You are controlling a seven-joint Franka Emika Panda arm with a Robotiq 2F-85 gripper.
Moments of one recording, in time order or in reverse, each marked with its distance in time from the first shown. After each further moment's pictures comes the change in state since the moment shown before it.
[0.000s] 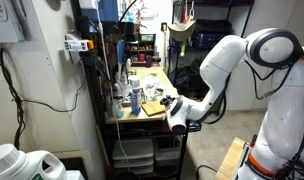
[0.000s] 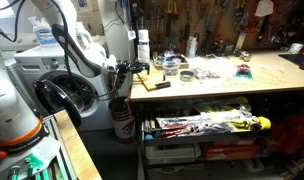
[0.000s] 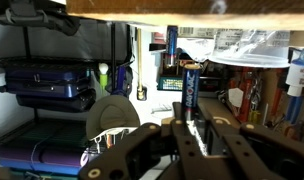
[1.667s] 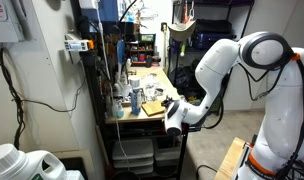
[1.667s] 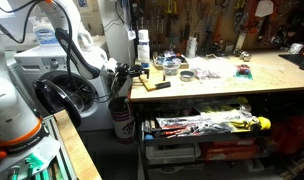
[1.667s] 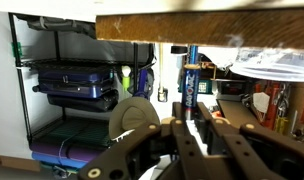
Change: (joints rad) arm 0.002 0.069 0.024 0.040 0.118 -0.080 0.016
